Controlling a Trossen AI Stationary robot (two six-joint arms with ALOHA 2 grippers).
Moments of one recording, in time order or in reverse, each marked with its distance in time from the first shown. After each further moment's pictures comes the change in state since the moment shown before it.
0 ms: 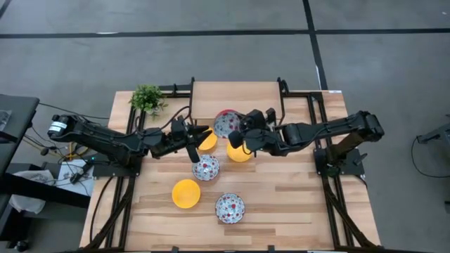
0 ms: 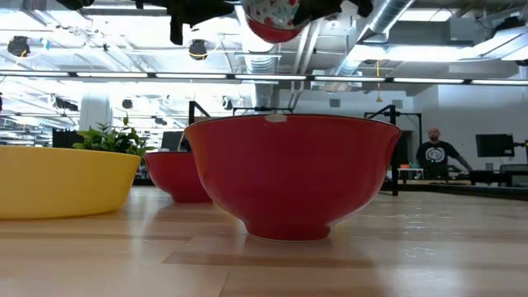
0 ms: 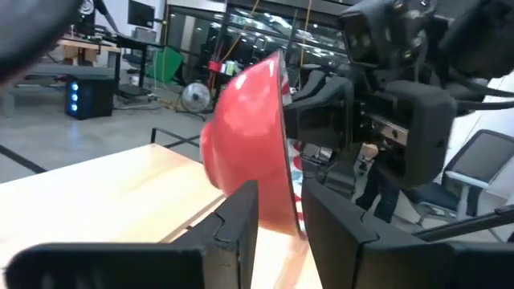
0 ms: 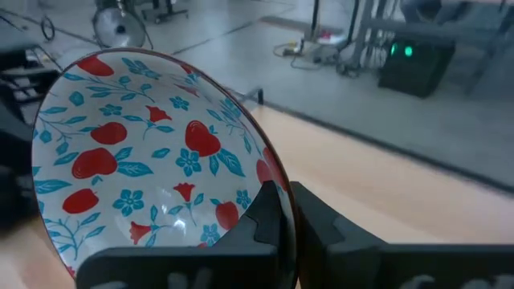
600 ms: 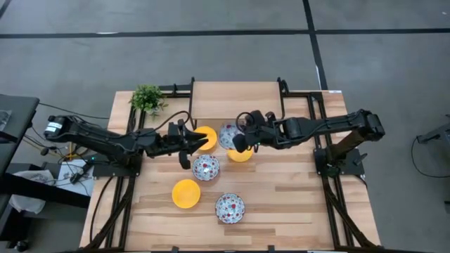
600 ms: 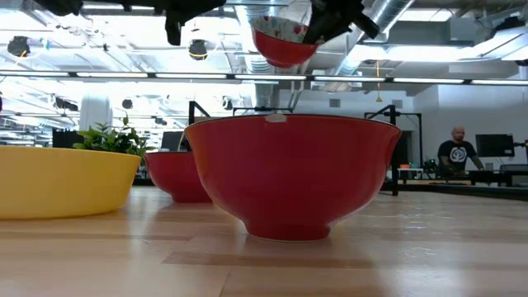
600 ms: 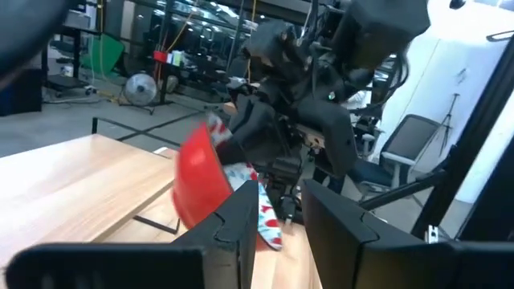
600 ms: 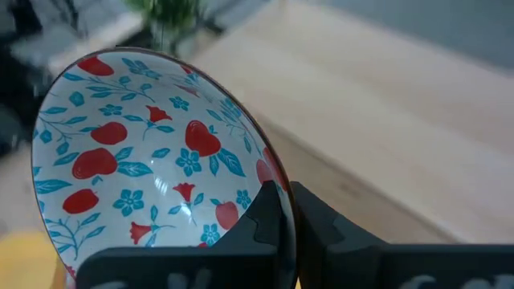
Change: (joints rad) left arm 0.000 -0.074 -0.076 0.011 0.184 -0.016; right arm -0.061 -0.016 0.000 -0.233 -0.316 0.178
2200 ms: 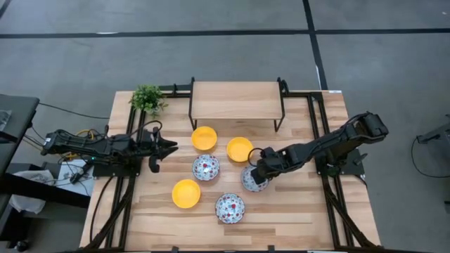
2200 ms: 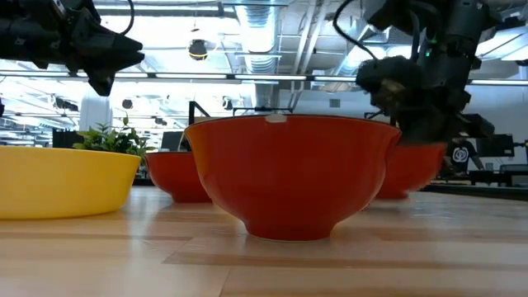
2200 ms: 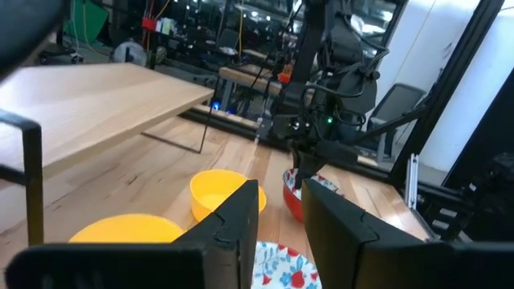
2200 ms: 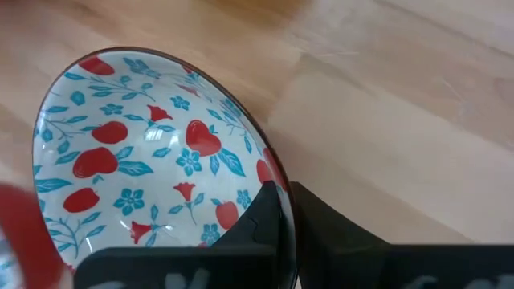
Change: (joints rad) left arm 0.000 -0.832 -0.464 -0.450 0.067 -0.045; right arm 0.141 -0.033 -0.593 0.201 -0.590 0.580
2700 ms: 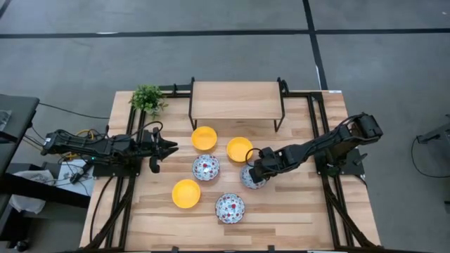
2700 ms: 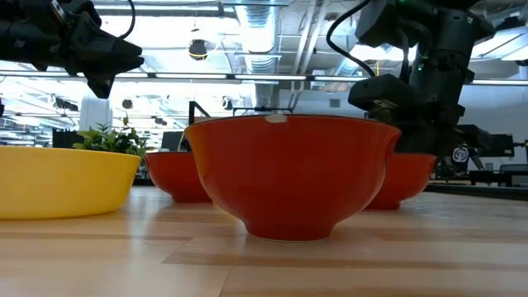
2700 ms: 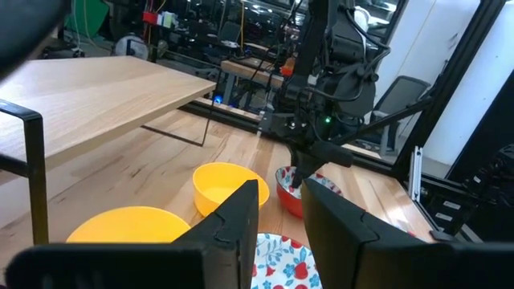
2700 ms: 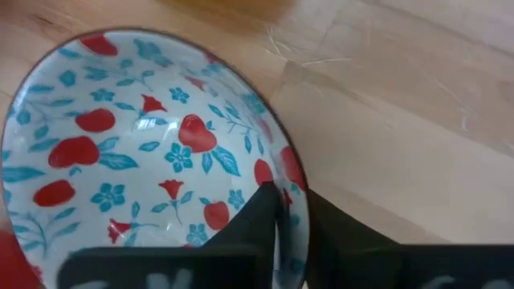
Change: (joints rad) left arm 0.000 0.000 0.000 -0.035 0.000 0.001; right arm -0.019 0.076 0.004 0.014 0.007 0.028
